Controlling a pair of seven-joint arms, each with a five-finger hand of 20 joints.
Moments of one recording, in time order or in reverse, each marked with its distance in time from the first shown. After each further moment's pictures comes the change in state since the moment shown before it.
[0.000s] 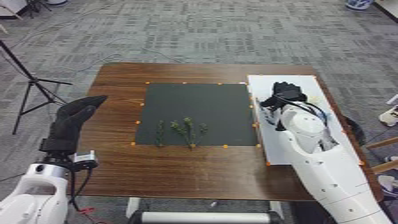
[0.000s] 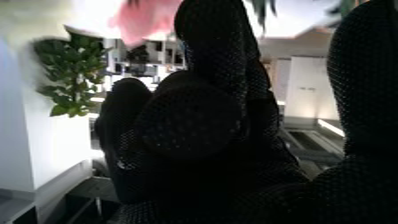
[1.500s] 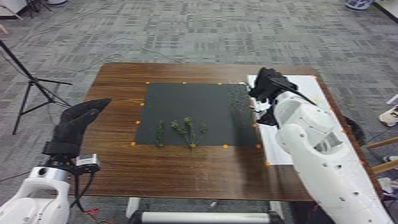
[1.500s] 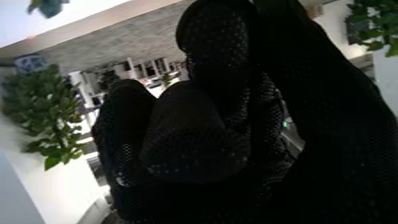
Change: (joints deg) left arm 1.2 -0.5 0.1 -1.0 -0.3 -1.1 -0.6; right arm -2.1 -0.3 -0.2 -18.2 20.7 -2.7 5.8
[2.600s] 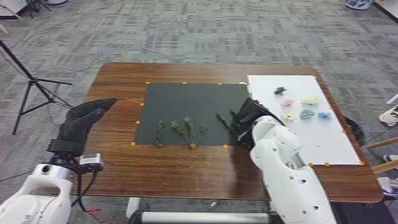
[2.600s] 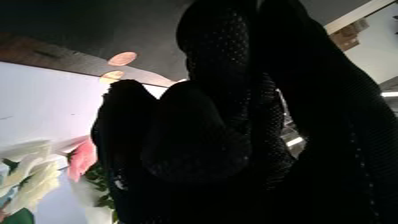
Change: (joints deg) left arm -0.8 1.0 0.9 -0.3 0.0 -1.5 -1.2; right arm -7.5 -16.3 4.5 6.3 -3.9 -1.6 3.9
